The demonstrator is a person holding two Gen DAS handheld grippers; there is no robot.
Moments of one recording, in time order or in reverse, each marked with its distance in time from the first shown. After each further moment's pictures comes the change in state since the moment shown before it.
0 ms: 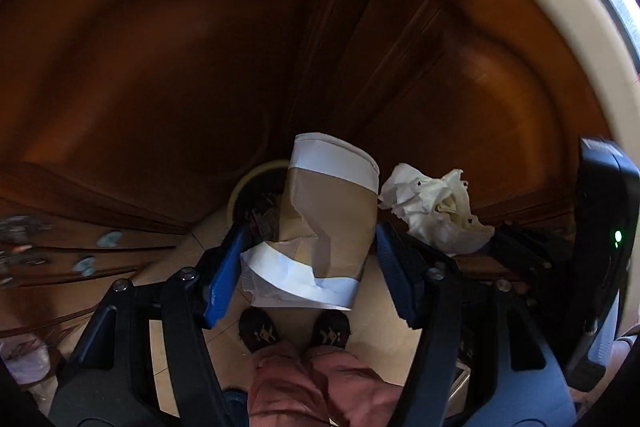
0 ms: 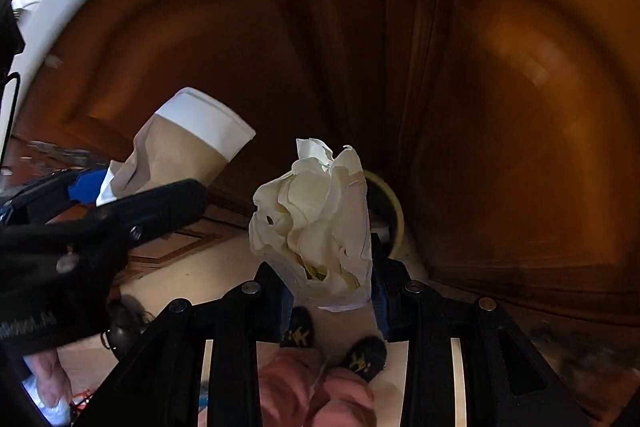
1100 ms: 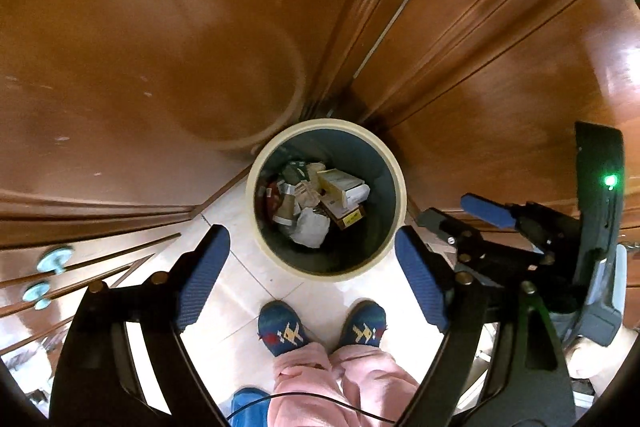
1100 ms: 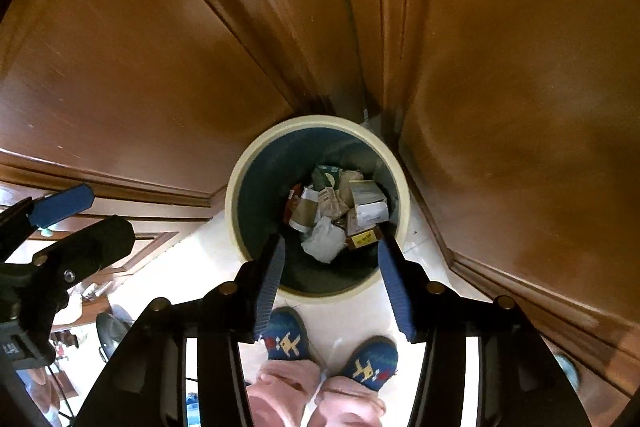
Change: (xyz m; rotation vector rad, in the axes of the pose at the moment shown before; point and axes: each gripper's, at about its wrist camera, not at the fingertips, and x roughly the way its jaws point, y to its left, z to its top) left arm 0.137 0.054 -0.013 -0.020 0.128 0.079; right arm 0.187 -0.048 0.008 0.105 0.145 0.000
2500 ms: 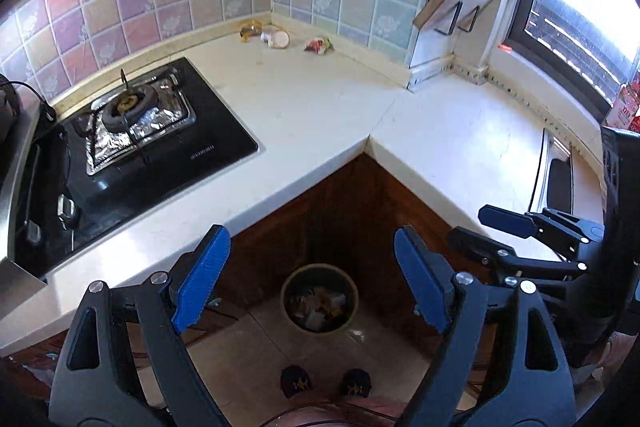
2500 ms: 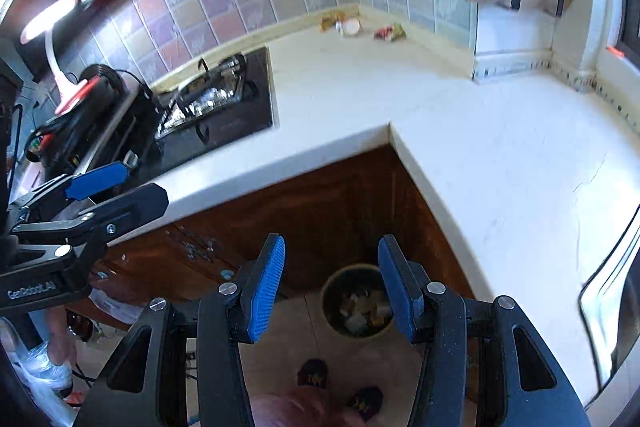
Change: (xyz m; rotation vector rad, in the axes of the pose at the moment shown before) left arm -0.498 -0.104 -0.035 0.047 -0.542 0.096; right arm -0.537 0.075 -0.040 -0.224 -0.481 0.127
